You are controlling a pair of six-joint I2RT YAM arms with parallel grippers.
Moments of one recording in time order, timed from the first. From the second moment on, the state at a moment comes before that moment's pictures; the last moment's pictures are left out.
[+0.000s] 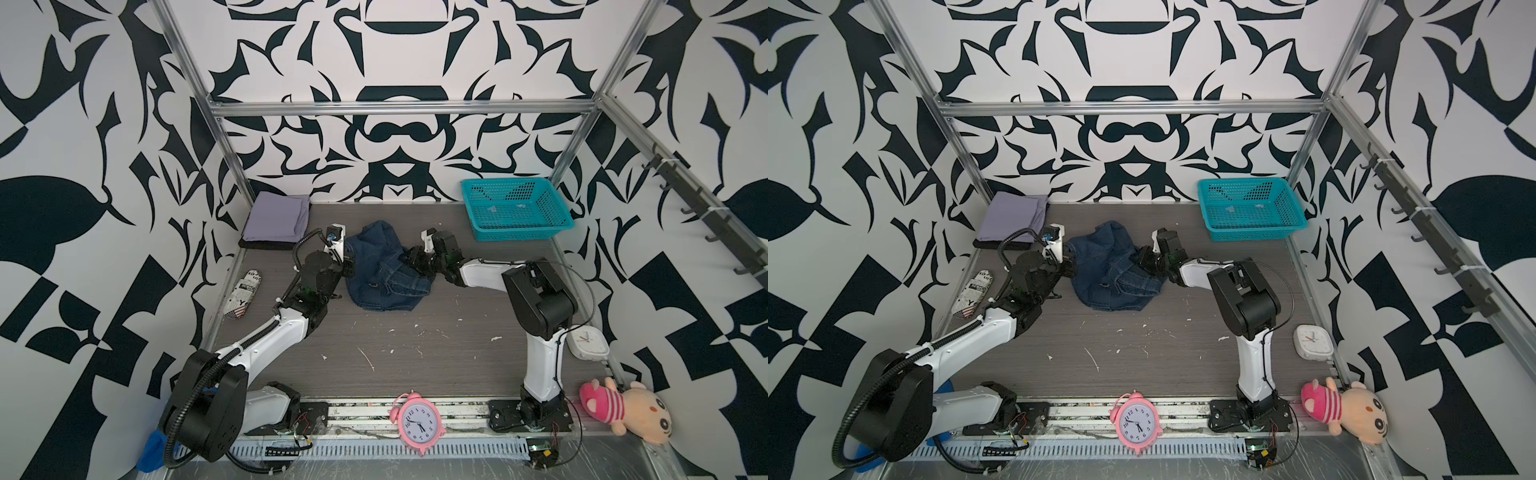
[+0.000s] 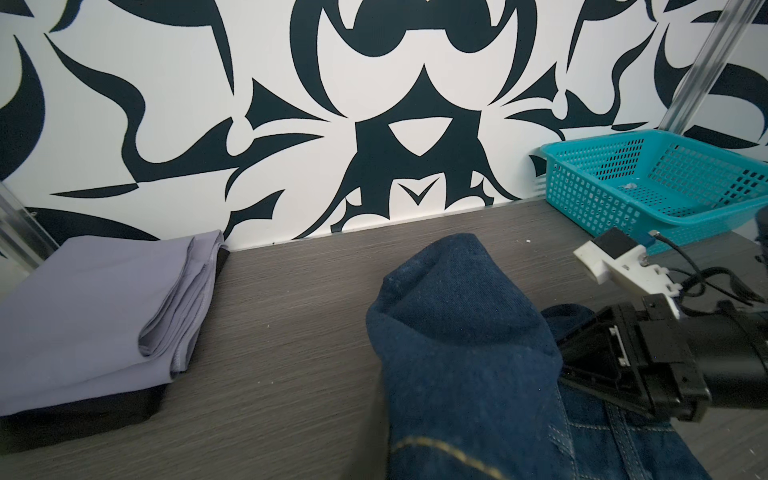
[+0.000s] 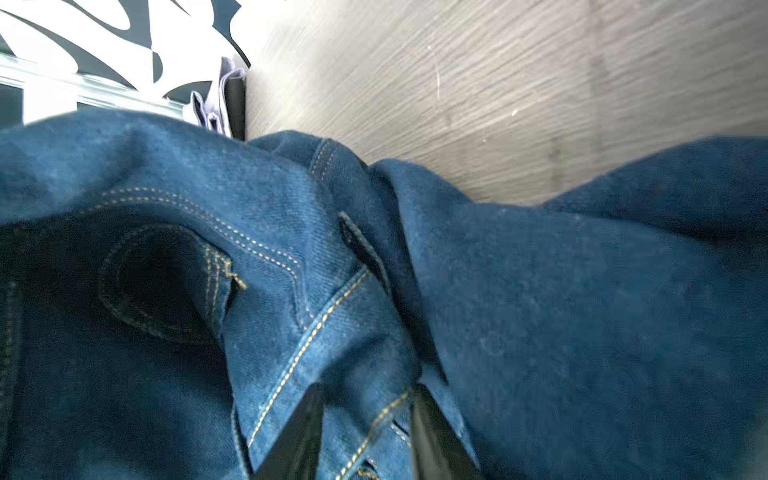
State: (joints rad) left arm -0.44 1.24 0.63 0.46 -0.13 -0.03; right arm 0.47 2.01 1.16 0.26 -0.43 0.95
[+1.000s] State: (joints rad) left arm -0.44 1.15 0.62 0.44 -0.14 -0.03; right arm 0.40 1.72 1.19 0.19 -0.41 0.81
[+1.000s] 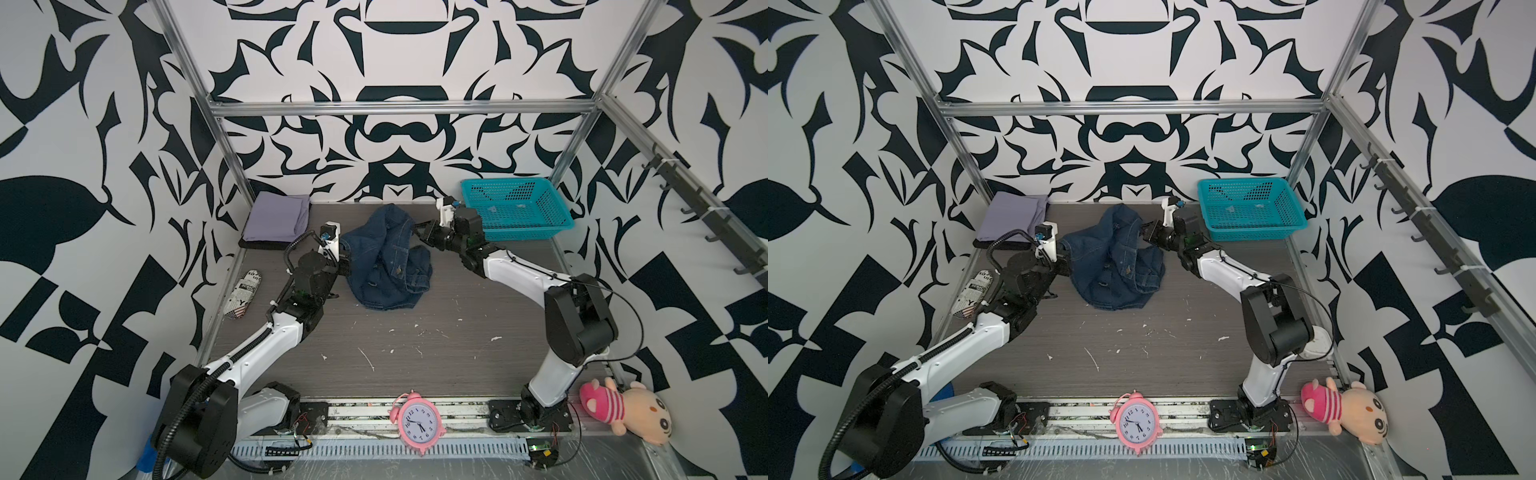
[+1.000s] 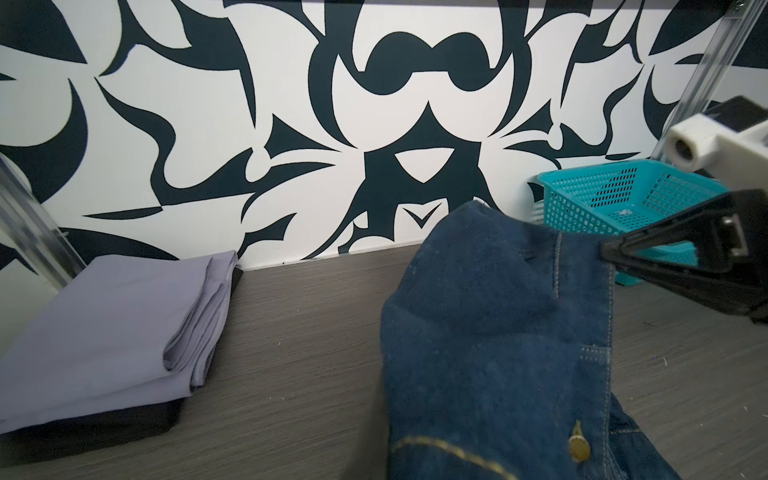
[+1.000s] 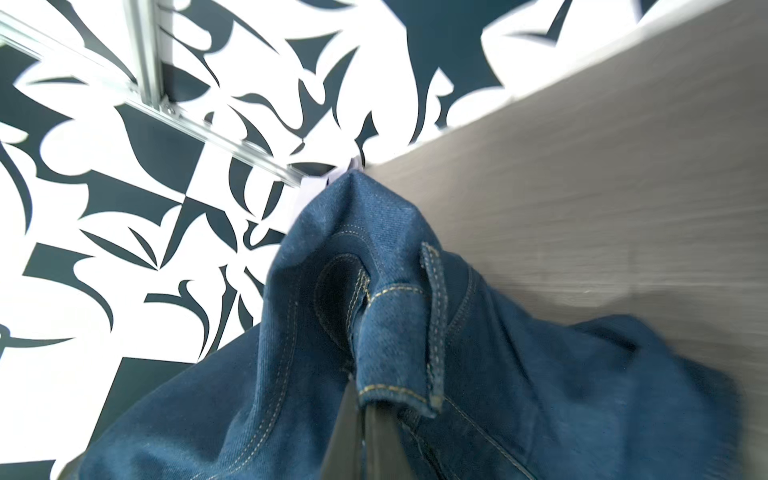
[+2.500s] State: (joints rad) left arm -0.18 1.06 1.20 -0.18 0.16 0.03; right arm 0.33 0.99 1.26 -0.52 -0.09 0.41
